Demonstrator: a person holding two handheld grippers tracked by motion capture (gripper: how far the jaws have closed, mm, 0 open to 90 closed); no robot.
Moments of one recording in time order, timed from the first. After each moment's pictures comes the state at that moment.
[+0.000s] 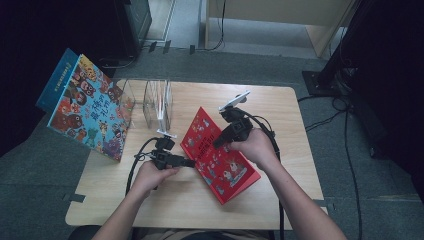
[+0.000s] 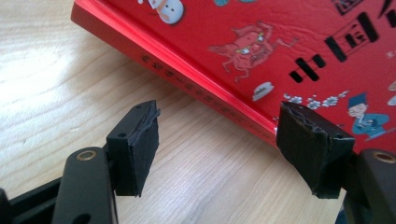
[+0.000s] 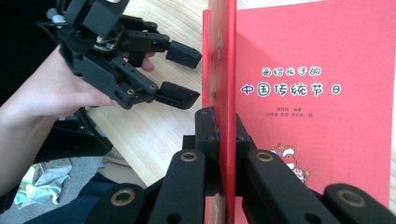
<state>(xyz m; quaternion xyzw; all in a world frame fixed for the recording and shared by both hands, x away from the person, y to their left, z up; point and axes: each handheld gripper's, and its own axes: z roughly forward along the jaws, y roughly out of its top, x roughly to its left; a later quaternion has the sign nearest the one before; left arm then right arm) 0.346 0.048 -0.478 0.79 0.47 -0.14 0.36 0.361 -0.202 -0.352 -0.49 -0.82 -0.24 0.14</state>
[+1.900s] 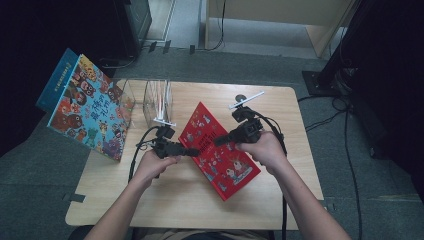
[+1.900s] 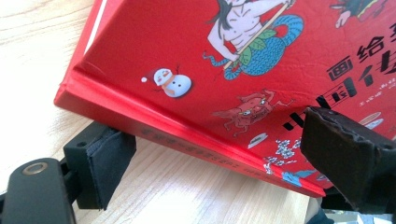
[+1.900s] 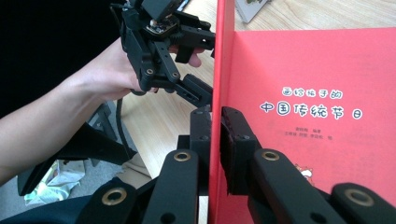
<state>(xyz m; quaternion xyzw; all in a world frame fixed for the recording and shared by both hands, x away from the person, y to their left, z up) 0.369 0.048 -0.457 0.78 0.42 -0.17 0.42 0.346 -0.226 -0.340 -0.42 -0.82 -0.36 0.14</state>
